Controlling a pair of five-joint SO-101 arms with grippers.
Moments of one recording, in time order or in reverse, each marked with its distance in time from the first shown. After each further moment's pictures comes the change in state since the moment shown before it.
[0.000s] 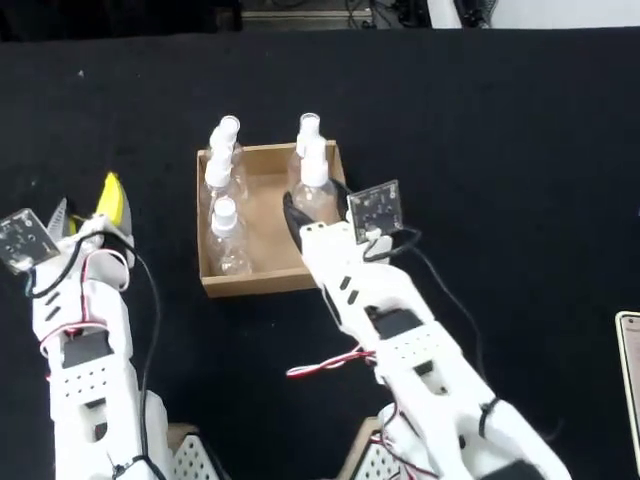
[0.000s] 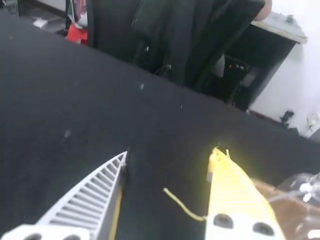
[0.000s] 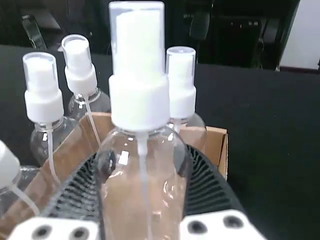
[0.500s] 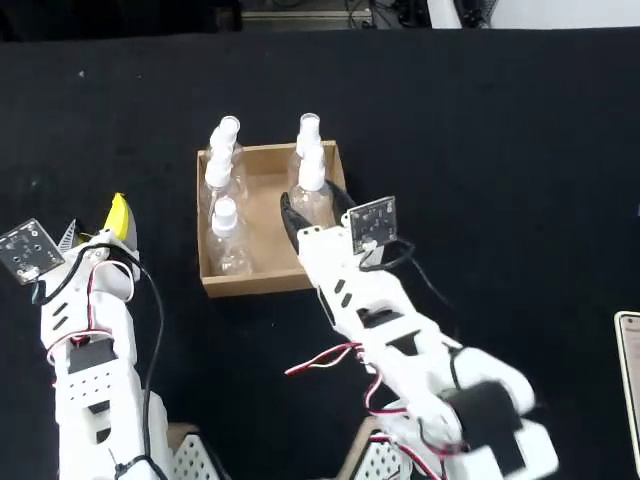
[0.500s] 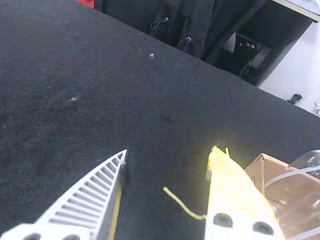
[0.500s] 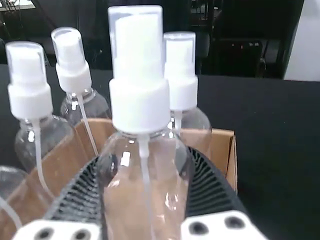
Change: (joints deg) left arm -0.6 0.0 4.0 0.0 1.1; right arm 0.0 24.3 1.0 -29.0 0.0
